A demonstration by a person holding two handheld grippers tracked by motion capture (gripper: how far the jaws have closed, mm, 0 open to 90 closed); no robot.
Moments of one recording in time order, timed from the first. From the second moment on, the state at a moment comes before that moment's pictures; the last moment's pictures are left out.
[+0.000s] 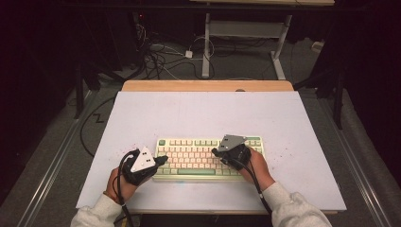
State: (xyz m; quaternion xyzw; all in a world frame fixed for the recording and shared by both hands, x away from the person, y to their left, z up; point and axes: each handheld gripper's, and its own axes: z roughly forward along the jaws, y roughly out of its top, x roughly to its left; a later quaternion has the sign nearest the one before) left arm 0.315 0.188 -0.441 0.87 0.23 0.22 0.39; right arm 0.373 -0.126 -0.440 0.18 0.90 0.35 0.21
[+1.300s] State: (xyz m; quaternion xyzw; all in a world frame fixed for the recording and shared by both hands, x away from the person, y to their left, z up) left arm 0.321 0.177 -0.440 0.86 0.23 0.21 0.40; right arm 0.347 -0.152 -0.417 0.18 0.86 0.42 0.23
